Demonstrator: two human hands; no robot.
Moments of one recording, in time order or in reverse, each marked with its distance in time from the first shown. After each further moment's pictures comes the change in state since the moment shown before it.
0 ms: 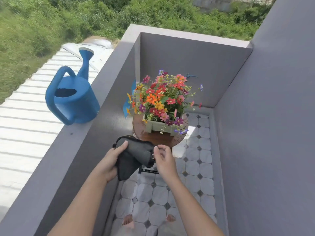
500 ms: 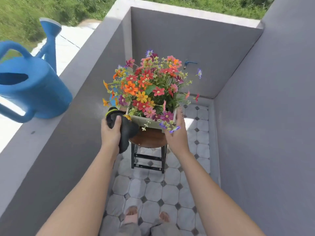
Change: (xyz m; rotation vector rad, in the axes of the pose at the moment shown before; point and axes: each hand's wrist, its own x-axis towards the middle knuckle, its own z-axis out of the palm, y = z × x) left_hand 0.103 -0.004 0.029 0.346 0.509 0.468; right_hand 0.109 0.017 -0.041 -0.332 0.112 -0.253
